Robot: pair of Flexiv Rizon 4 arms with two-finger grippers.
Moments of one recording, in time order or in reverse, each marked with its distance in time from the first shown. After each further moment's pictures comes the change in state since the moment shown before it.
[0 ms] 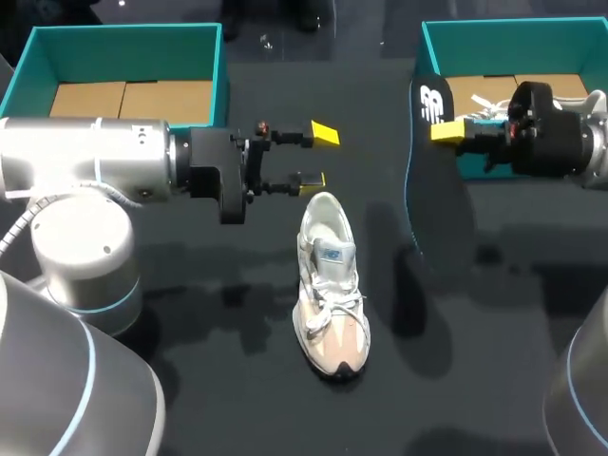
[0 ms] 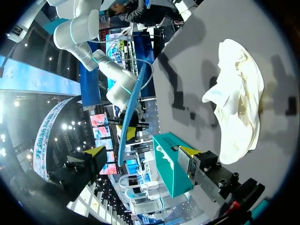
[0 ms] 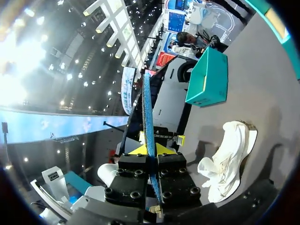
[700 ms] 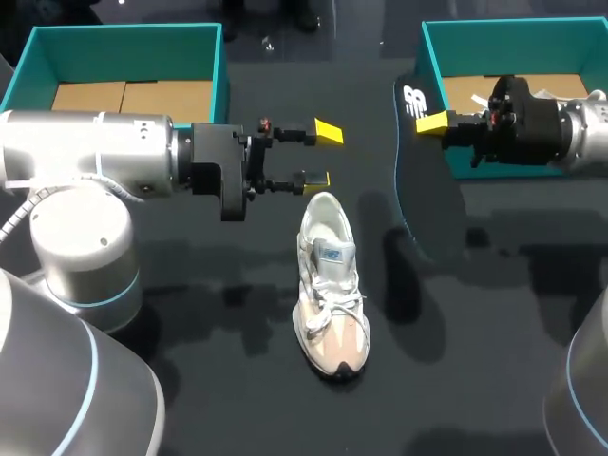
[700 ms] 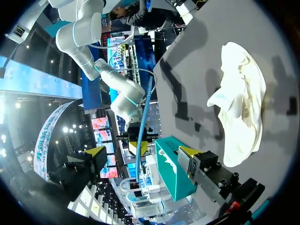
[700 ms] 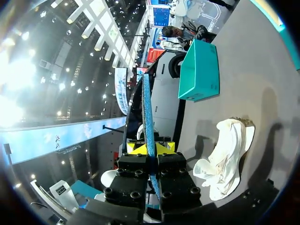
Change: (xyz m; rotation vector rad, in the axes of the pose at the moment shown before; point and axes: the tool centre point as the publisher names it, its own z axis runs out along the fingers) left arm -0.007 -0.006 0.005 0.038 -0.010 0.006; right arm -0.024 0.022 0.010 0.028 -0.037 0.137
